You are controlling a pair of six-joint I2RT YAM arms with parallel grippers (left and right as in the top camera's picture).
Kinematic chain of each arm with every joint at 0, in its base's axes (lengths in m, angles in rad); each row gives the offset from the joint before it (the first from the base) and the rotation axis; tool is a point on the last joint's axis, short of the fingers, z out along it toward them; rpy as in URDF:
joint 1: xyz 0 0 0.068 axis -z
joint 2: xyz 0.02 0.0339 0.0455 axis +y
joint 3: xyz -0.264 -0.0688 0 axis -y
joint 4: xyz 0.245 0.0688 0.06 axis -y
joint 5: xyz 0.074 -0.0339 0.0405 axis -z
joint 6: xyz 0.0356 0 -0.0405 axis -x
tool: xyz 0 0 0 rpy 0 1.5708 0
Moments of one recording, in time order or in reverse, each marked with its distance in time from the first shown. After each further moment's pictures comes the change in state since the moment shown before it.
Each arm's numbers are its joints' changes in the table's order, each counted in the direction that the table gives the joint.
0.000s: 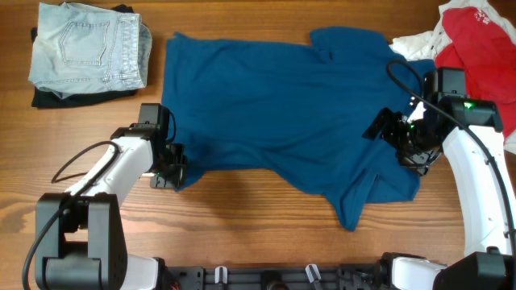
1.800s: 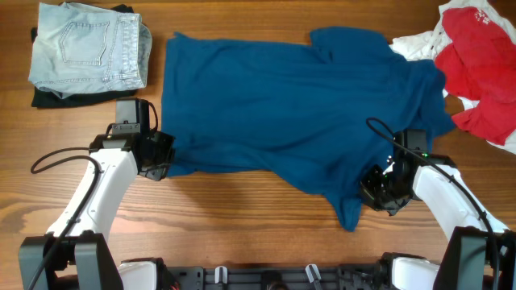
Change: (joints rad) left arm -0.078 -0.165 0.000 0.076 -0.028 -0.343; right arm 0.000 -0.007 -0.575 0.401 -0.059 -0.158
